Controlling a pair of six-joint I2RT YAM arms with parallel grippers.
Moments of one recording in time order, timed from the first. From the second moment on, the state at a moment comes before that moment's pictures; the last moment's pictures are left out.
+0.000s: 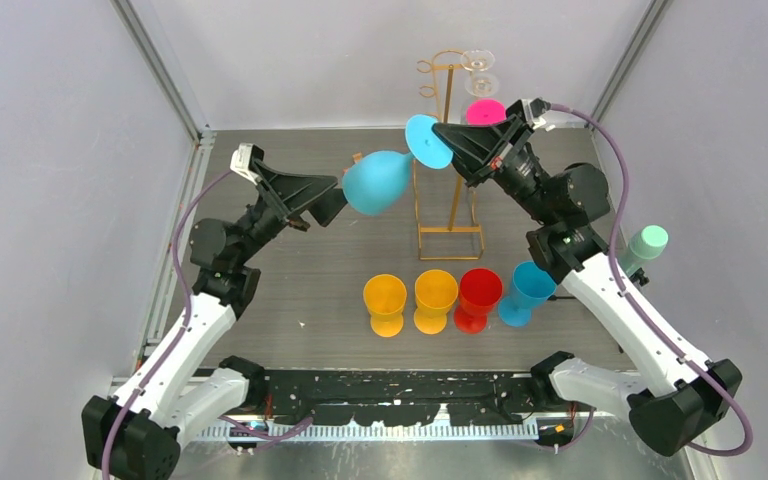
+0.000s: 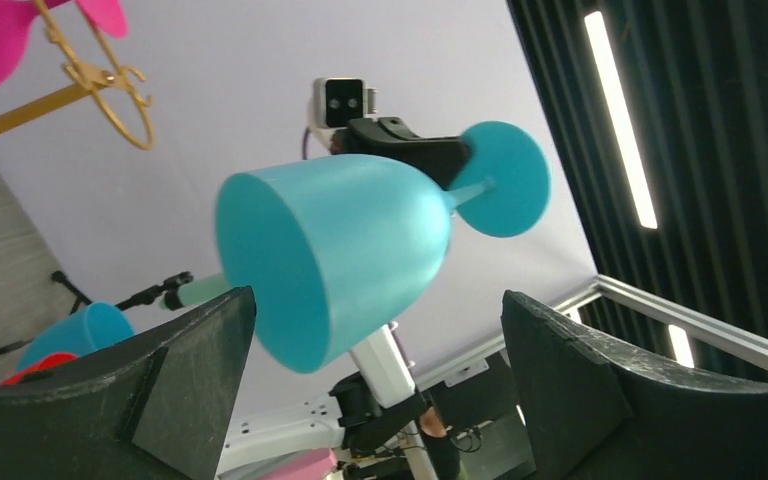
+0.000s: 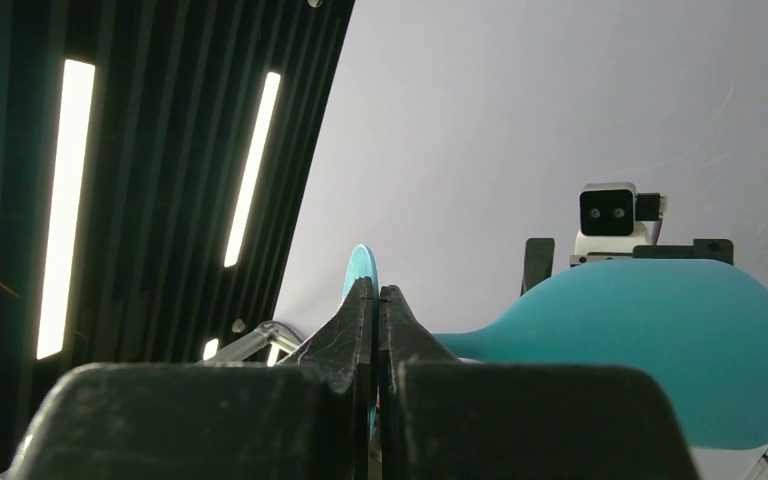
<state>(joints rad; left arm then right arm) -0.35 0.91 0.74 0.67 0.58 -1.60 0.49 1.08 1.11 0.52 -0.40 1.74</state>
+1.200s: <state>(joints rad) -0.35 0.97 0.73 0.98 0.59 -1.83 0.50 1.22 1.01 0.79 -0.38 1.95</state>
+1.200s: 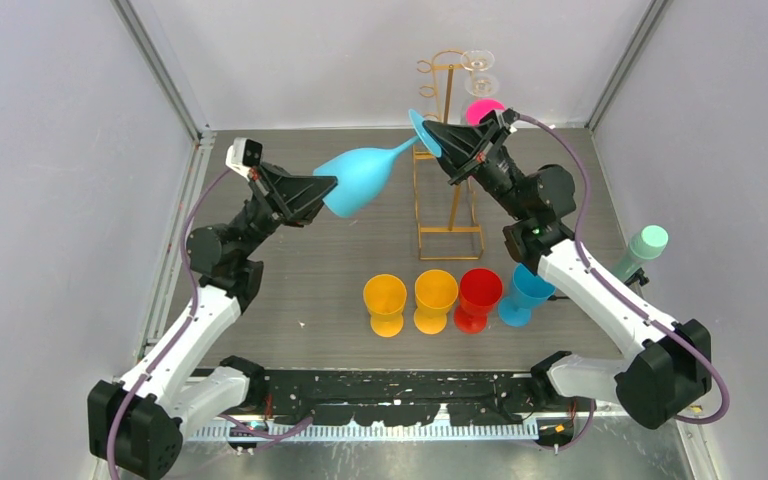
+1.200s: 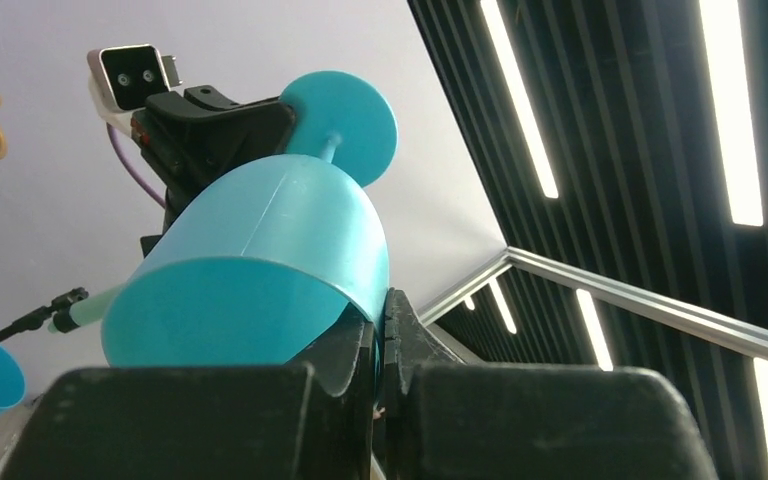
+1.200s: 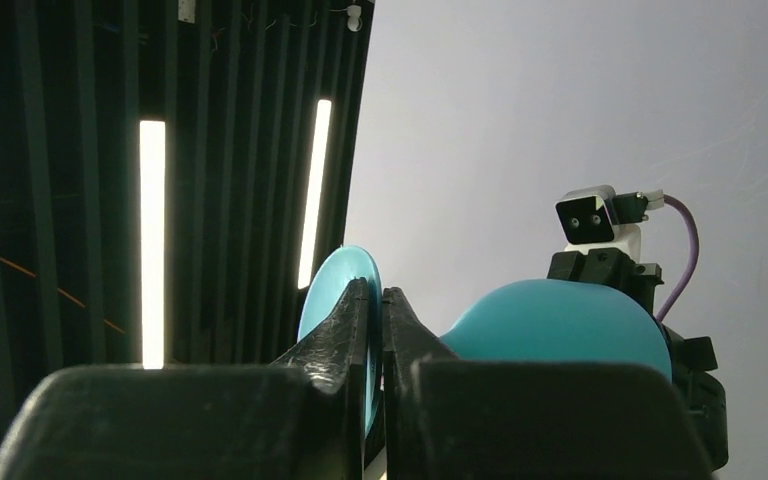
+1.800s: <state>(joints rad) -0.30 0.80 1.01 0.18 0.55 -1.17 0.50 1.10 0.99 0.49 -0.42 1.62</state>
